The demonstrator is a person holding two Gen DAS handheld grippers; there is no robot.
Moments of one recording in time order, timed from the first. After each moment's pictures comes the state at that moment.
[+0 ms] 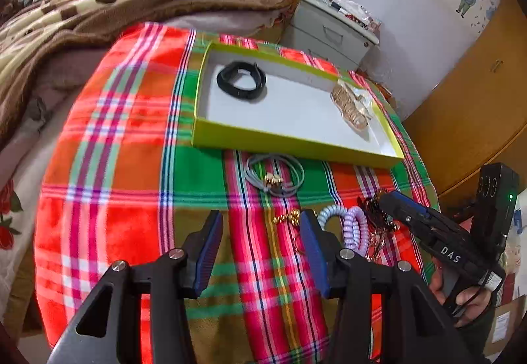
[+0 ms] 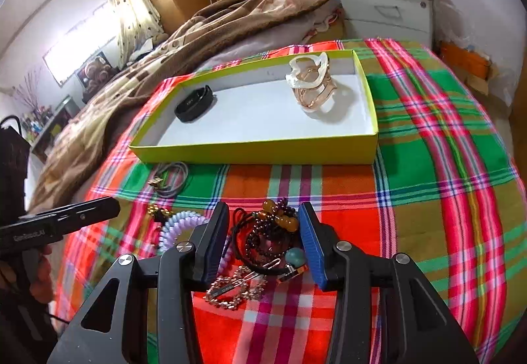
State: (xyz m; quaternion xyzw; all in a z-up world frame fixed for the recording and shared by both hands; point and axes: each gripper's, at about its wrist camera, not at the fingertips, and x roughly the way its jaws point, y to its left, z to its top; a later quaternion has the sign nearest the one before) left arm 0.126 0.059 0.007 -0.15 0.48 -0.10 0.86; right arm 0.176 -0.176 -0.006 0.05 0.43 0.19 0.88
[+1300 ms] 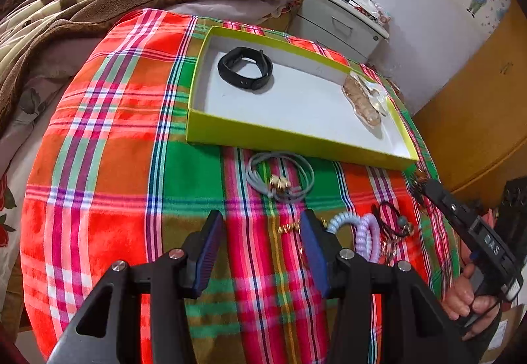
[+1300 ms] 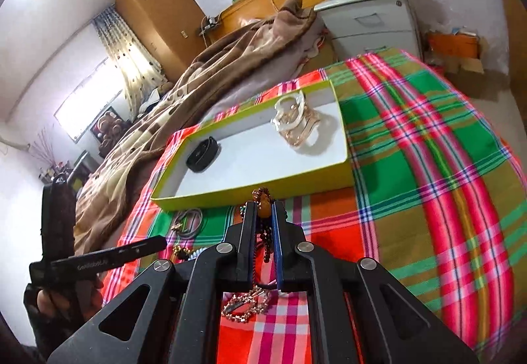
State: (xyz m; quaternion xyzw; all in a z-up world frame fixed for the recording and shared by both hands) left arm 0.147 0.054 -0.007 -0.16 0.49 -0.08 0.85; right arm 0.169 -0.213 0.014 0.18 0.37 0.20 0.89
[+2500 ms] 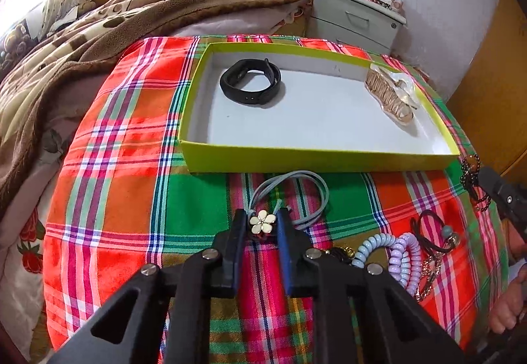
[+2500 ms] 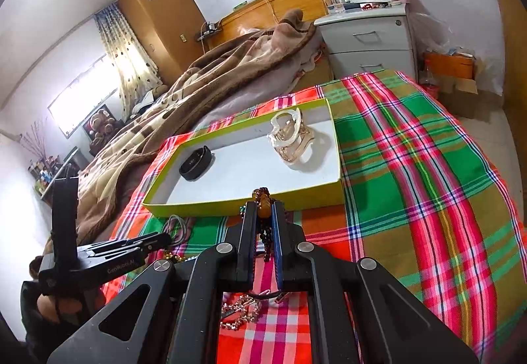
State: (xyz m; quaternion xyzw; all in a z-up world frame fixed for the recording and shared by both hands) left arm 0.163 0.027 -0.014 -0.06 0.48 -0.02 0.88; right arm 0.168 -0.211 0.020 0.14 0.35 0.18 0.91
